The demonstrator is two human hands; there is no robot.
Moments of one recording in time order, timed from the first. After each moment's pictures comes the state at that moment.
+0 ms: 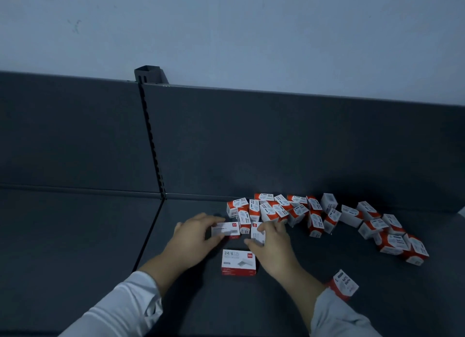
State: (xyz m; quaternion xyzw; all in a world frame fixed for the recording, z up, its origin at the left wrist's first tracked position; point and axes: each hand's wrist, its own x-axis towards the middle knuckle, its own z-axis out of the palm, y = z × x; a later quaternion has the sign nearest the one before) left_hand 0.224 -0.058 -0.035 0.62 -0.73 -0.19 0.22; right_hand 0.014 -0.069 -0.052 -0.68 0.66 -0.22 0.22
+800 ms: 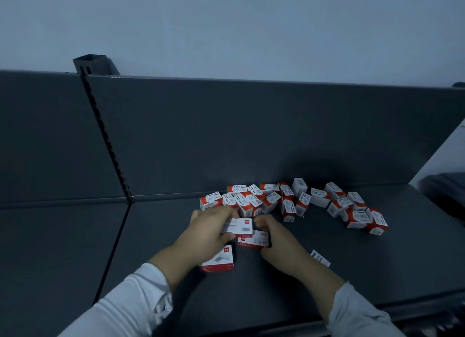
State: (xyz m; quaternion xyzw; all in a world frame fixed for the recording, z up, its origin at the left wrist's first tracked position) left_hand 0.158 -0.078 -0.026 0.49 -0.83 -0.18 0.20; right_hand -0.050 -0.051 -0.036 -0.68 0.63 -0.18 0.32
